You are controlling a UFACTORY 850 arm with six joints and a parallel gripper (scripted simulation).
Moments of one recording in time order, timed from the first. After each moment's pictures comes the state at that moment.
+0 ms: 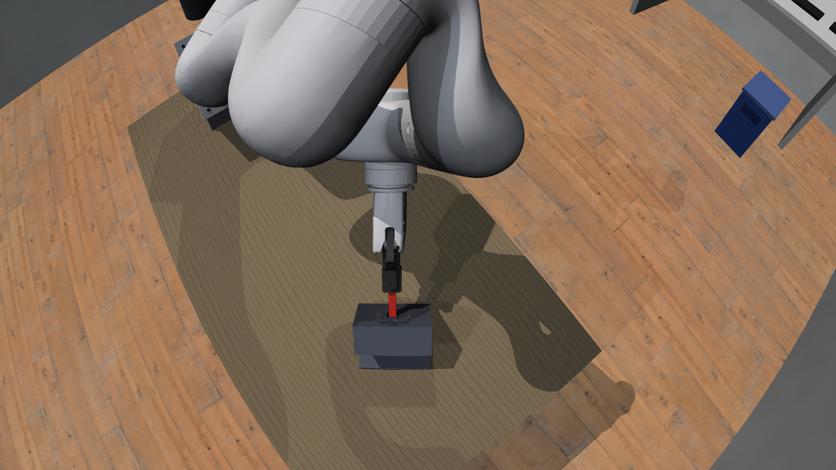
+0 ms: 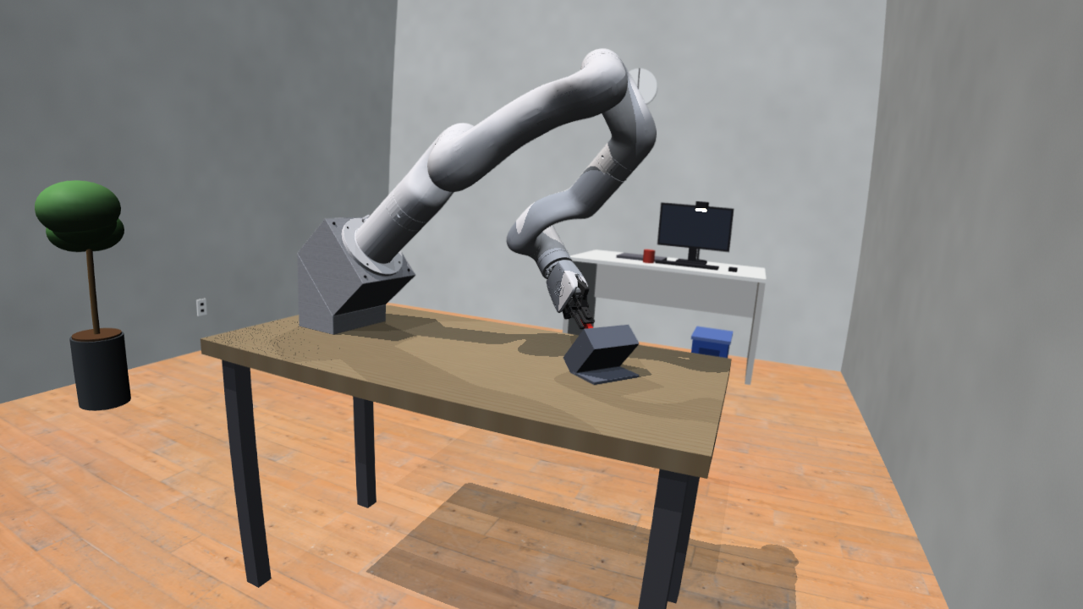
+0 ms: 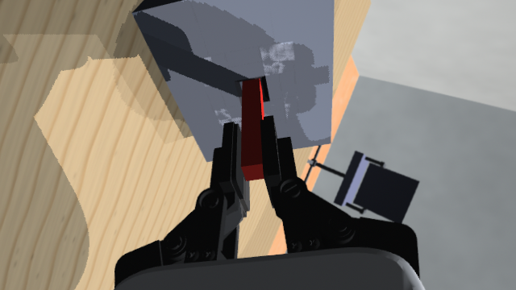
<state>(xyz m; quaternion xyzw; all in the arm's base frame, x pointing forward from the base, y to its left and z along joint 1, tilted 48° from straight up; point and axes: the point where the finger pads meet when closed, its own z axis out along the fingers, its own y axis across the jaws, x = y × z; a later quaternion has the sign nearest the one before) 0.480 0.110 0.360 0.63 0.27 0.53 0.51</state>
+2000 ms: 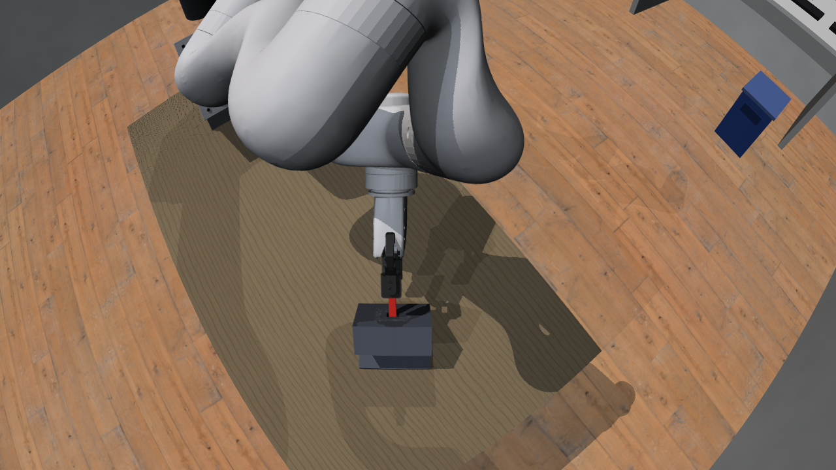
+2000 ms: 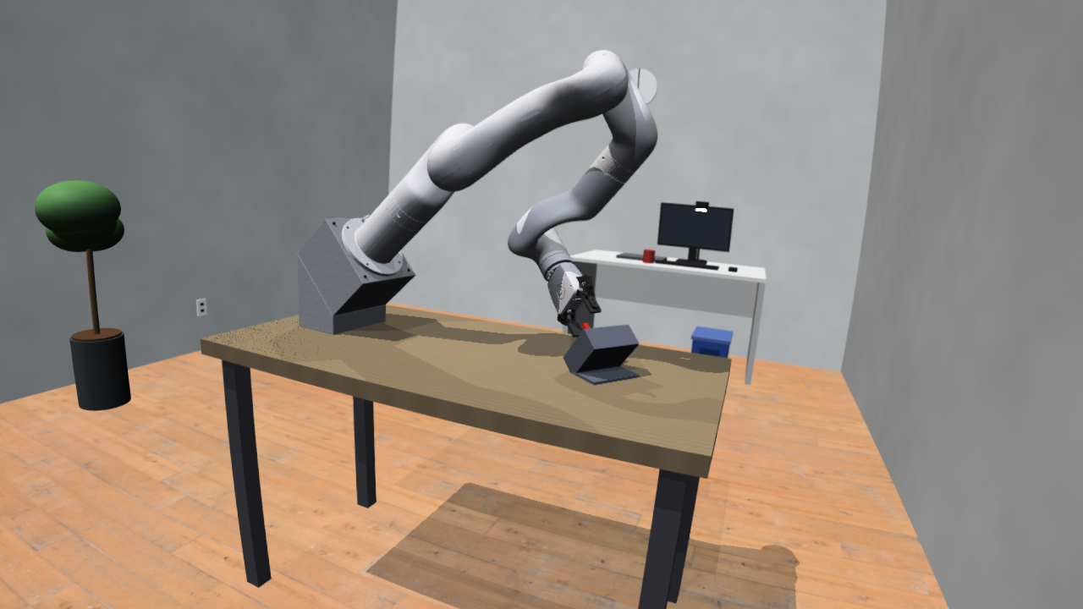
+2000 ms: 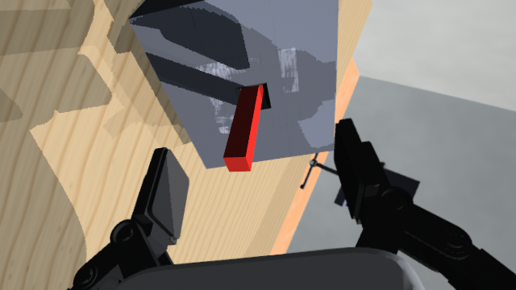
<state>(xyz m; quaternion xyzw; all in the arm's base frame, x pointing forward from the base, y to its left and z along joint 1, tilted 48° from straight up) 0.487 0.108 0.361 0.63 0.27 0.53 0.51</state>
